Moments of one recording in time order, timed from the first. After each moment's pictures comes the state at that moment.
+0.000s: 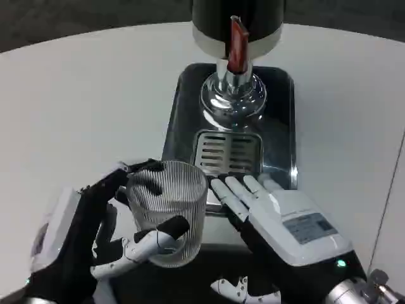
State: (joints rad) left arm 0.07 0.27 0.07 -0.10 0.38 -0.50 0.09; right arm 0.00 -0.27 0.33 -0.60 -1.13 0.07 0.39
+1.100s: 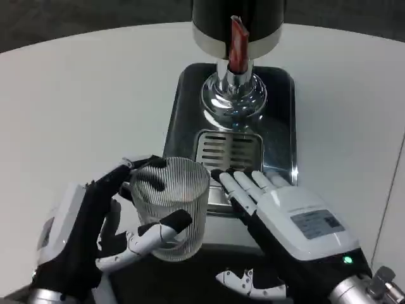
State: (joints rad) left arm 0.01 0.27 0.06 -0.03 0.39 -0.51 0.10; right arm 0.01 -0.25 0.30 -0.60 -1.13 0.09 0.39
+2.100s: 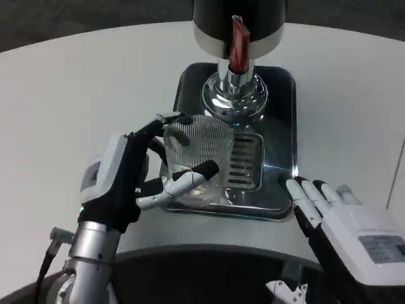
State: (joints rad) left arm -0.45 0.27 -0.05 0.51 0.52 -0.59 0.32; right arm 0.27 -0.20 0.21 -0.82 -1.22 0.15 0.39
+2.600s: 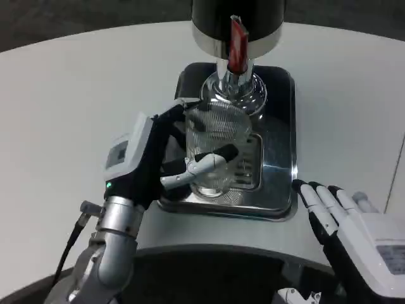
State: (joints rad) left arm -0.69 0.26 -0.17 0.84 0.59 -0.61 0.49; right arm 0.36 -0.18 0.16 -0.87 -1.21 0.12 0.38
